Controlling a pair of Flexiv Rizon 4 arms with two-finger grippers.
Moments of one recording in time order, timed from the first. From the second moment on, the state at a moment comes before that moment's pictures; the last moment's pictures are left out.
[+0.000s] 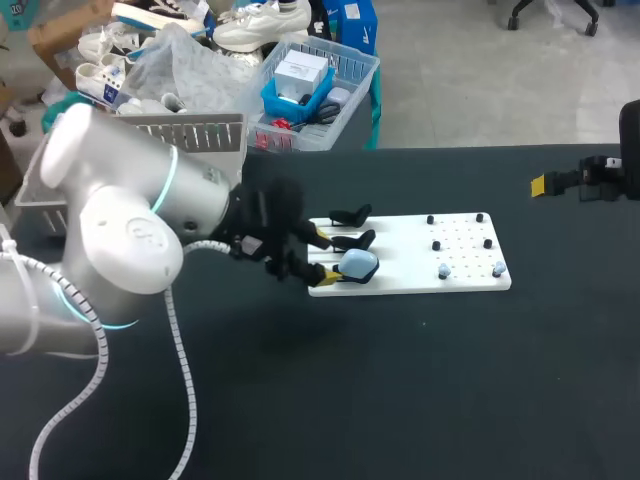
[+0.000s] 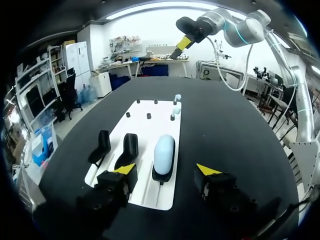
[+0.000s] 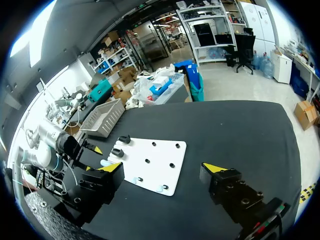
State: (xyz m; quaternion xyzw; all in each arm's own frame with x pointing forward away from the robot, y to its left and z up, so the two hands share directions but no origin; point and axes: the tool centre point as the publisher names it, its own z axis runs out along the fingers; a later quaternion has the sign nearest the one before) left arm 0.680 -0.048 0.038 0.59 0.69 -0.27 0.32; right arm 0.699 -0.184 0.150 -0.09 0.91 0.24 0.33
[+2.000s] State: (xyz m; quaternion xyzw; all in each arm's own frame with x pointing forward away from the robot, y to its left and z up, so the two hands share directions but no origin) left arm 0.685 -0.068 0.019 0.57 0.70 -0.29 0.31; right arm 0.699 -0.184 0.150 -0.09 0.91 0.24 0.33
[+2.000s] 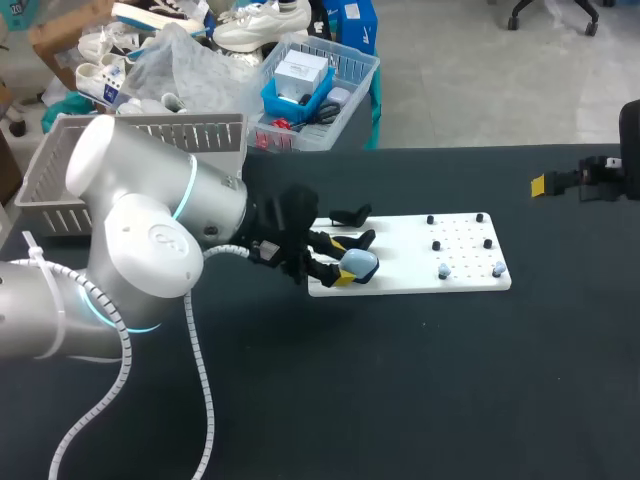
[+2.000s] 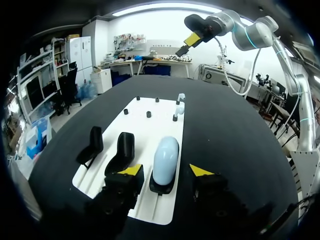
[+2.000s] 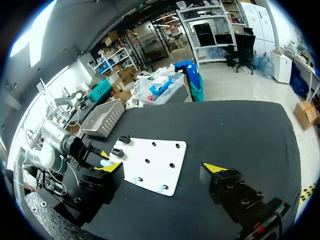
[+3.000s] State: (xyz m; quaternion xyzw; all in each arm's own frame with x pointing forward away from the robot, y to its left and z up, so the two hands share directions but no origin) left arm 0.685 -0.066 0.017 0.57 0.71 -0.29 0.31; right arm 0.699 -0.184 0.150 -0.09 0.91 0.24 0.33
